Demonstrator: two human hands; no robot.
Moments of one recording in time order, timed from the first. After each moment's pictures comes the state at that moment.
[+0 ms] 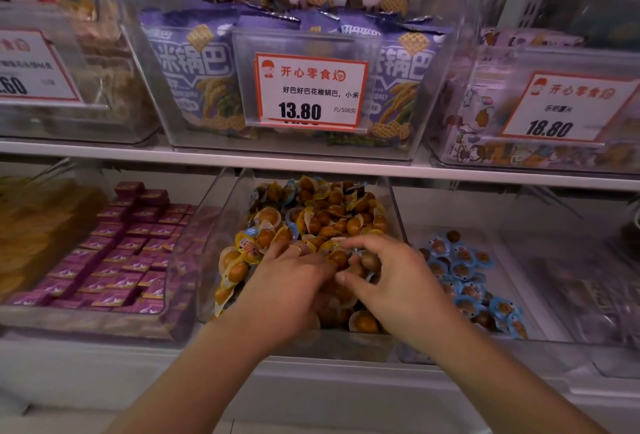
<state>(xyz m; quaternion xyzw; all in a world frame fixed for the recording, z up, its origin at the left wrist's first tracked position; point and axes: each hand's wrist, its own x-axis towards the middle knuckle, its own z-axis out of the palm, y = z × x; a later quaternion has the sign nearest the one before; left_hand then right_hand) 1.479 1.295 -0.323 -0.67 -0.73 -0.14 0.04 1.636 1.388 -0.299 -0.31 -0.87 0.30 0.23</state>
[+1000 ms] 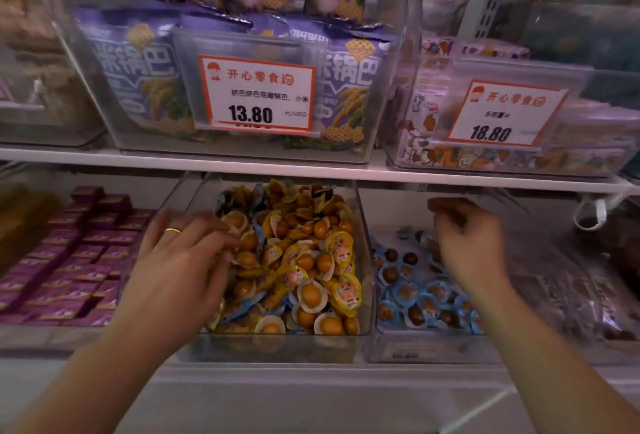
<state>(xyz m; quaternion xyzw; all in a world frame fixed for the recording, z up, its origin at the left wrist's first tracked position) 1.436 1.252 -0.310 -0.56 -0.79 -0.21 0.17 1.700 1.496 -0.300 -0.46 -0.72 0.27 0.45</state>
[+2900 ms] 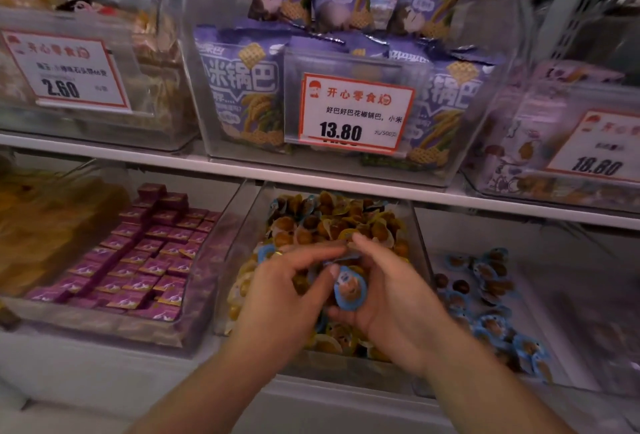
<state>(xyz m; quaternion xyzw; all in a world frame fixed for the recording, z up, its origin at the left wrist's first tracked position) 1.483 1.275 -0.312 -0.49 -0.65 -0.57 -0.08 1.600 1.375 -0.283 -0.24 -0.44 0.85 0.14</state>
